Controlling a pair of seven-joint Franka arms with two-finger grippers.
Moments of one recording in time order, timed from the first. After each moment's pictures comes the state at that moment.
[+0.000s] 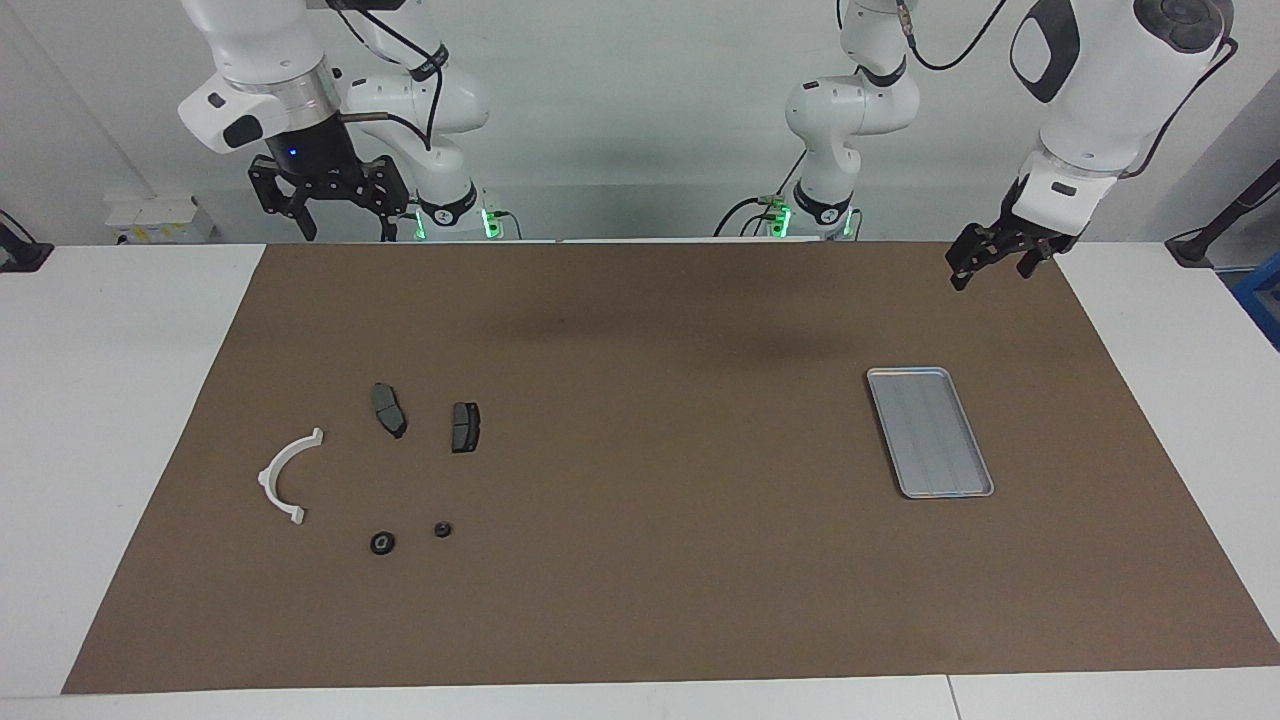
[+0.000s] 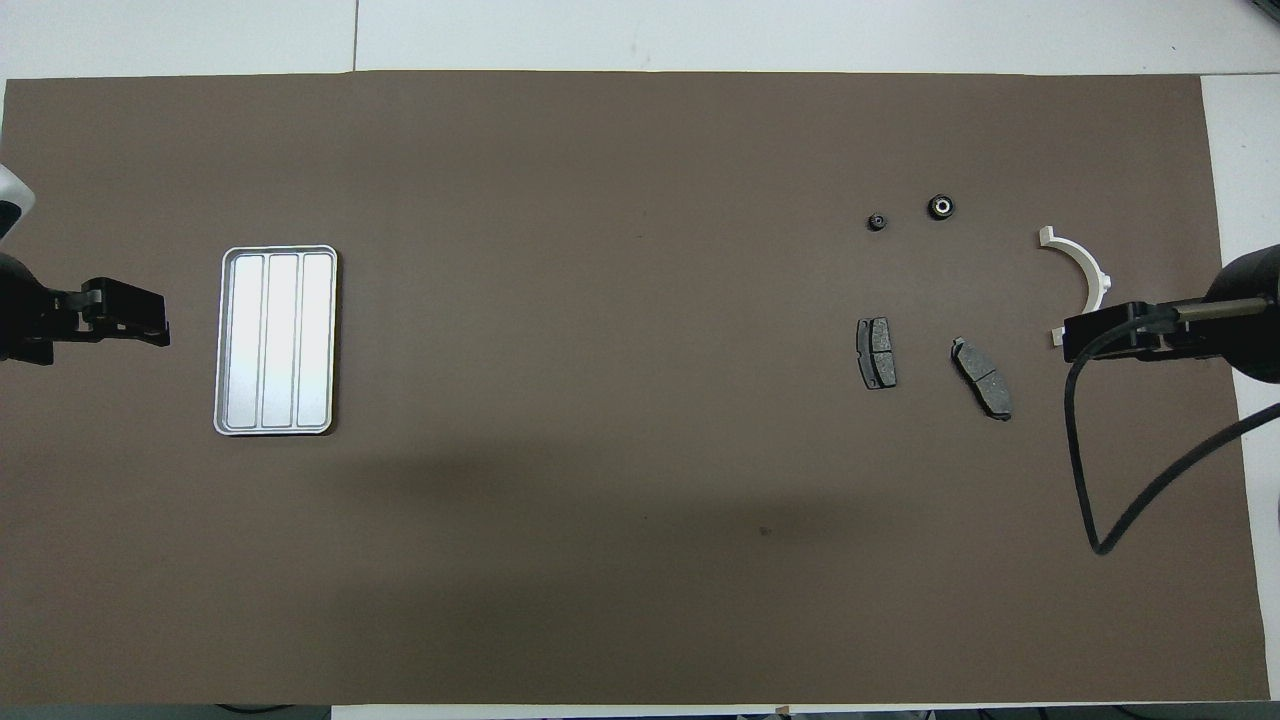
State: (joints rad) left arm 0.03 -0.05 -0.09 -1.70 0.04 1.60 -0.15; right arm 0.08 -0.11 0.02 -1.63 -0.02 1.52 0.11
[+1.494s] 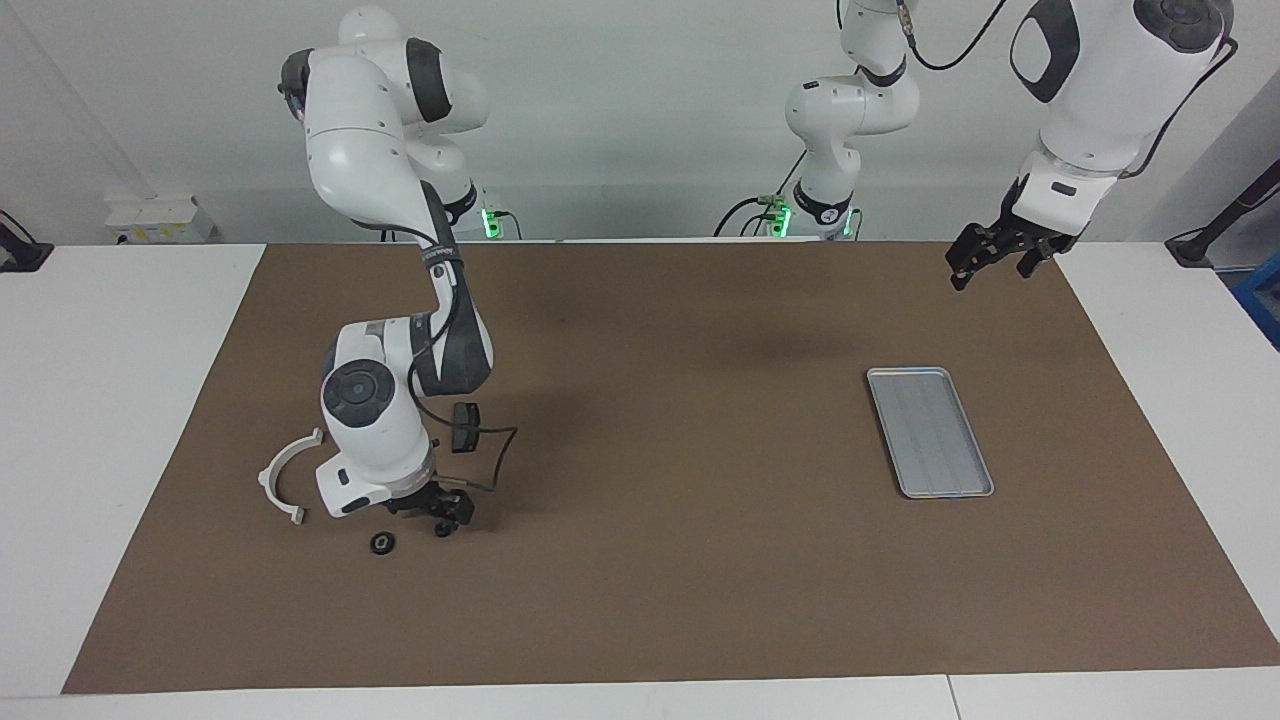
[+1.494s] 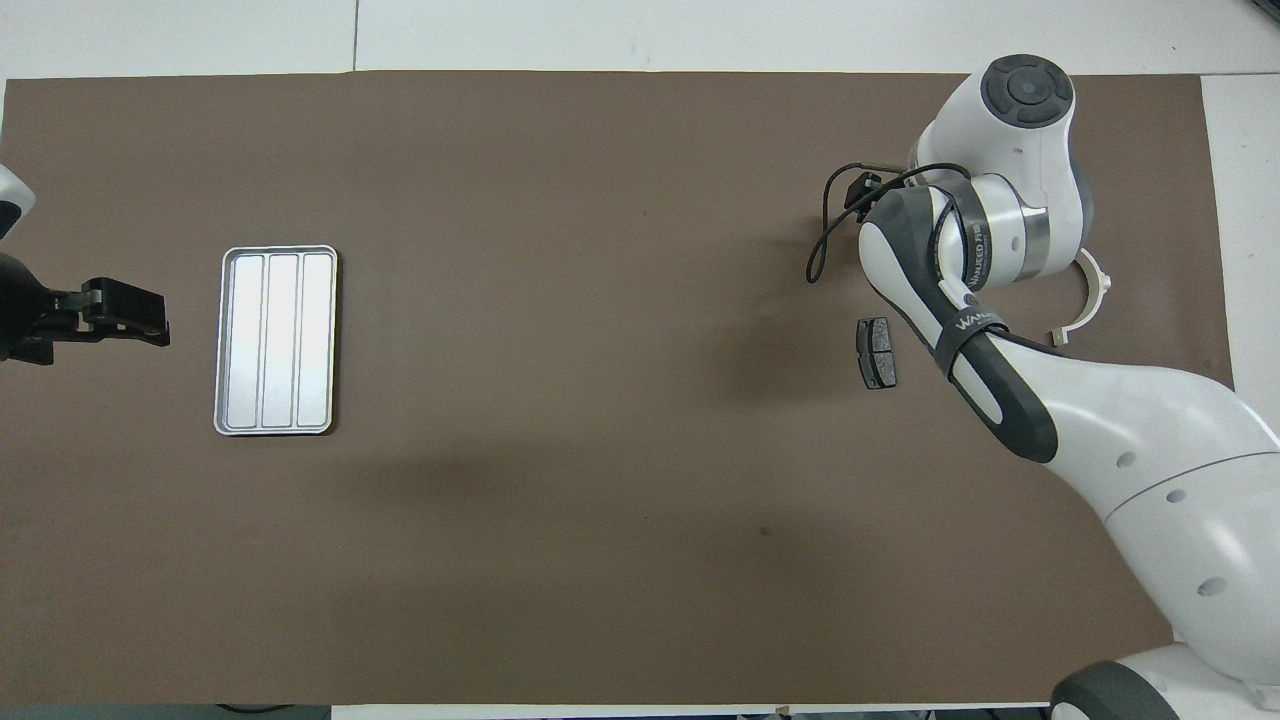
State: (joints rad) left arm 0.03 -0.05 -0.09 -1.70 0.04 1.60 -0.15; right arm 0.11 0.70 0.02 -1.39 -0.10 2.10 0.46
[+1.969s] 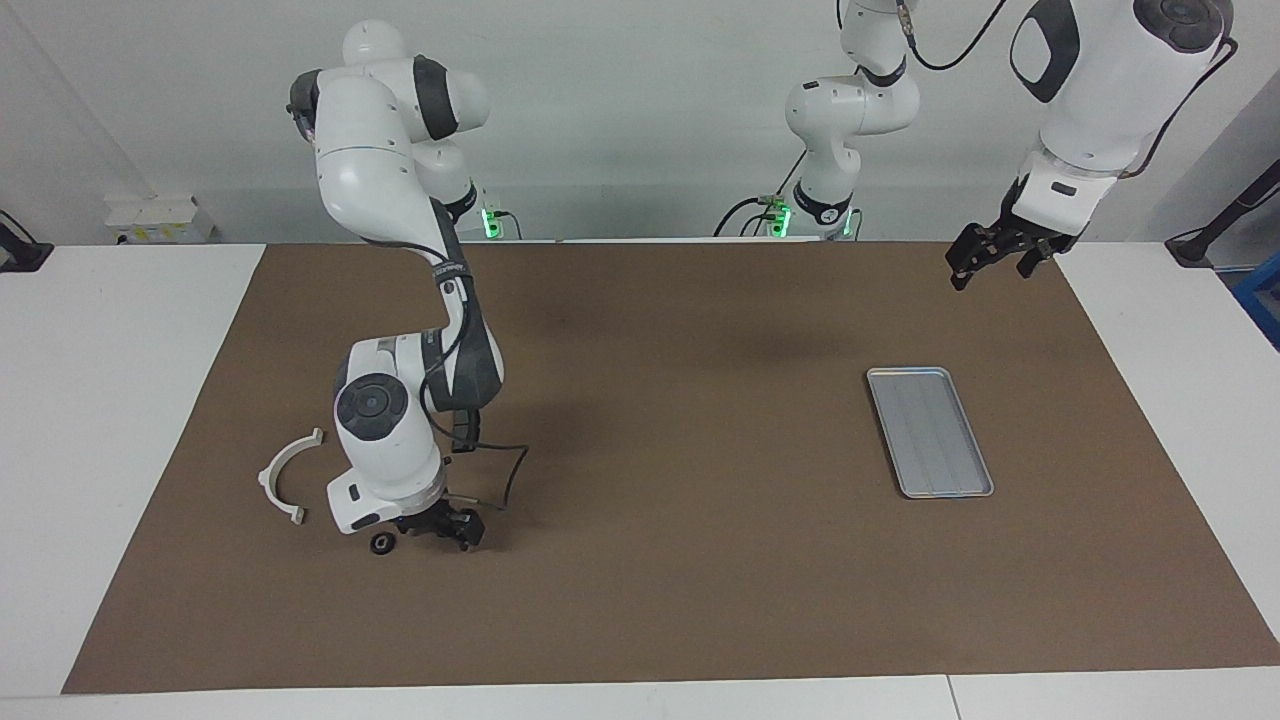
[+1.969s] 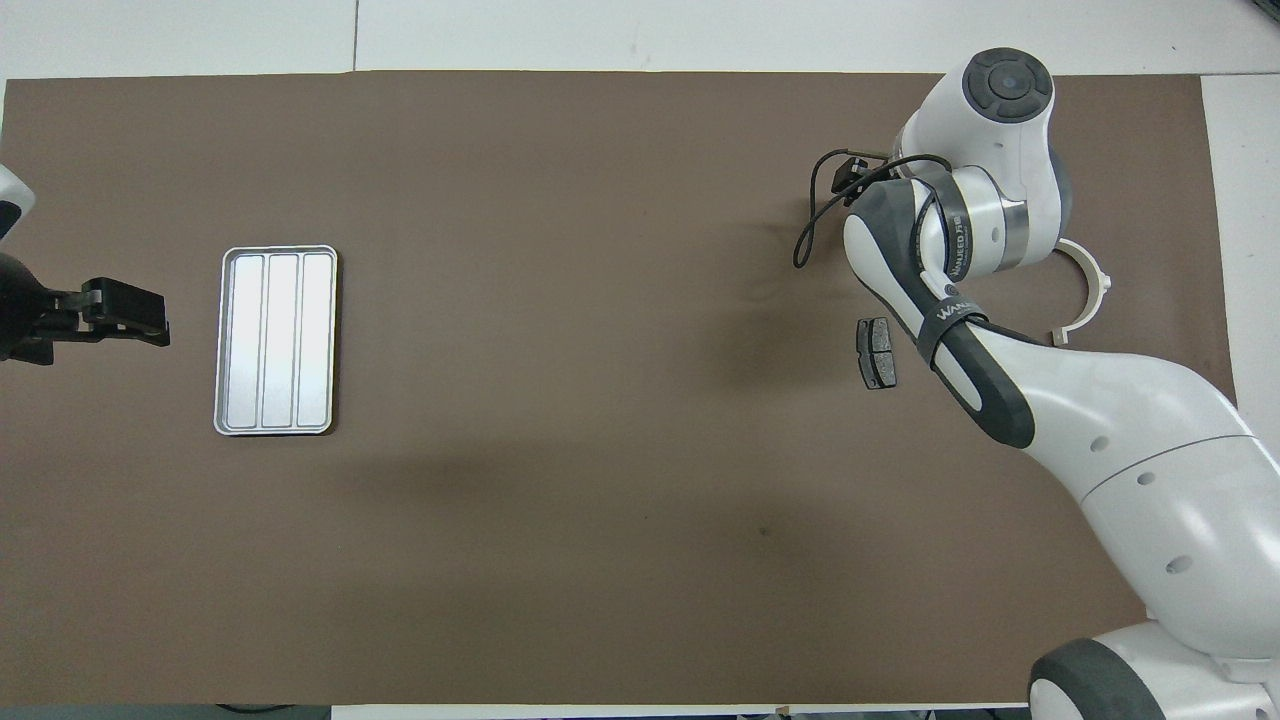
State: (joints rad) left arm 0.03 -0.05 -0.09 -1.70 0.04 1.60 -0.15; right arm 0.12 0.76 0.02 -1.33 -0.10 2.13 0.50
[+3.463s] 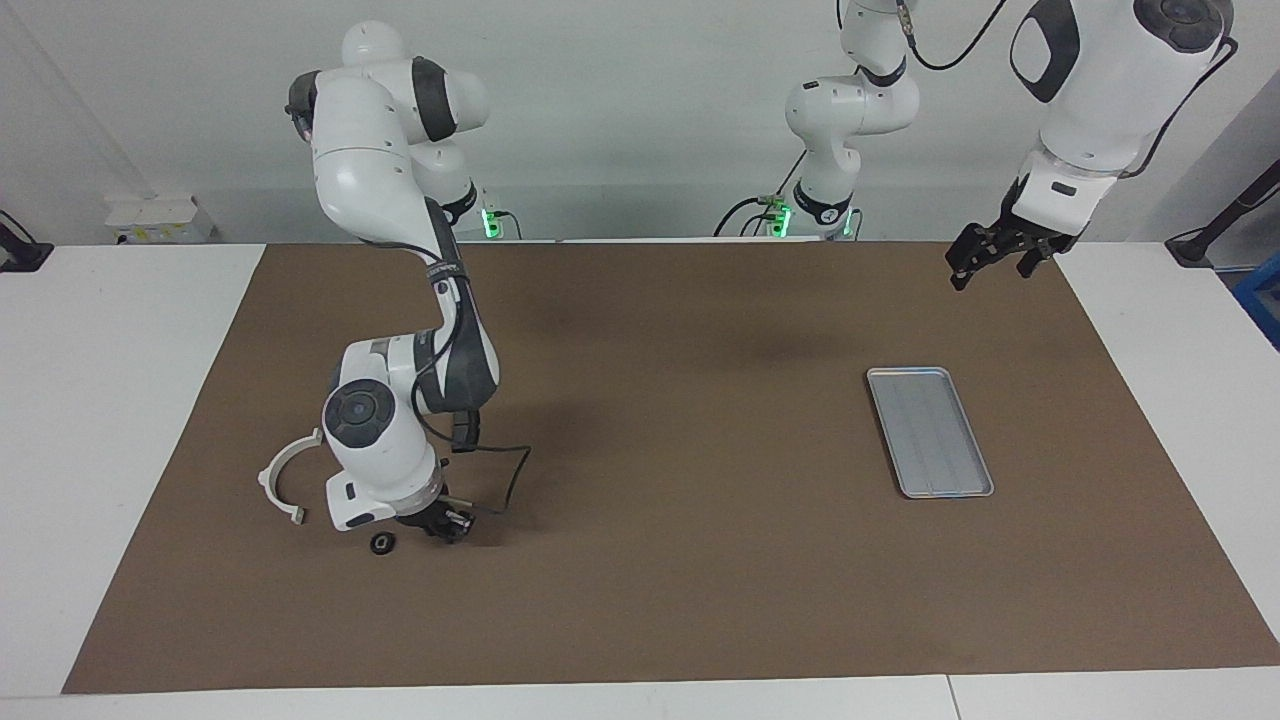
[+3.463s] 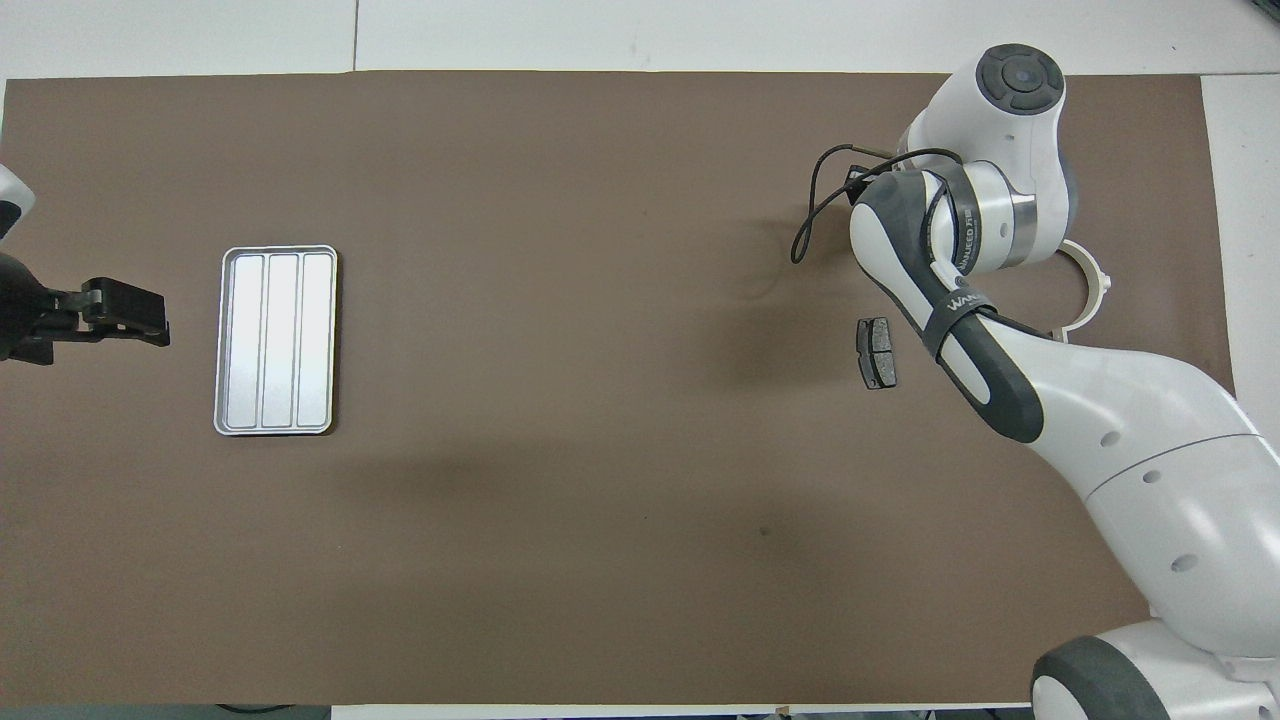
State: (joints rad) left arm 0.03 -0.05 -0.09 -1.70 0.04 1.60 -0.15; right arm 0.10 0.75 0.02 -1.32 -0.03 2.08 0.52
